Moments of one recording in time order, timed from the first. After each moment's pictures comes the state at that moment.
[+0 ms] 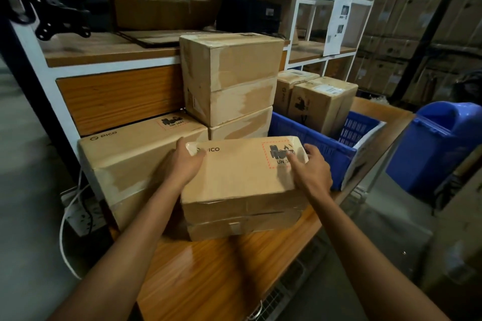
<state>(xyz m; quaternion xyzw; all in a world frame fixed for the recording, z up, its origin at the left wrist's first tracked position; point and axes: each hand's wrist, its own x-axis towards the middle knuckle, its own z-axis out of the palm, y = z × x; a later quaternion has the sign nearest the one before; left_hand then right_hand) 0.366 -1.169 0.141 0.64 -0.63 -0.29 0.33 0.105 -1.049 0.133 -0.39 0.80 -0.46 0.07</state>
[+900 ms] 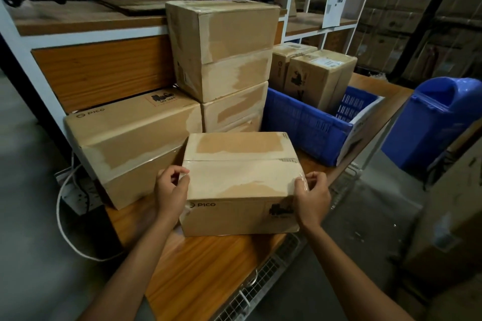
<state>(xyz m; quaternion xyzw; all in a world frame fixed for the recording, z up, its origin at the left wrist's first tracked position) 0.387 -1.091 0.050 0.57 -0.56 -0.35 0.49 0.123 -0.983 0.035 -0.30 0.77 -0.56 0.07</state>
